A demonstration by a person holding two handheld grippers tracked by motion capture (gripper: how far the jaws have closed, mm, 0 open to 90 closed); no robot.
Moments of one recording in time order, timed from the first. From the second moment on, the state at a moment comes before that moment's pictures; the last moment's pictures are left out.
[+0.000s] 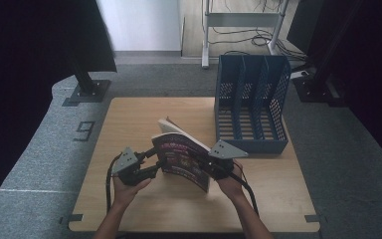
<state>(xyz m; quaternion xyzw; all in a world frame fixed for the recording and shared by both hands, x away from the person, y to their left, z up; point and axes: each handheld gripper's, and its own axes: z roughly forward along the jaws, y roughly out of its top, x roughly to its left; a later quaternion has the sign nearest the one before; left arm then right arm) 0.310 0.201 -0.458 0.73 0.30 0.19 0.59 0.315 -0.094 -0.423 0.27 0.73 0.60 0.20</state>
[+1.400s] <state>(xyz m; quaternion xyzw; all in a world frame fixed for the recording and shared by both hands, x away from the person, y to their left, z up) 0.320 0.204 -0.473 0.75 0.35 0.15 0.54 0.304 -0.149 -0.372 0.31 0.67 0.62 0.27</state>
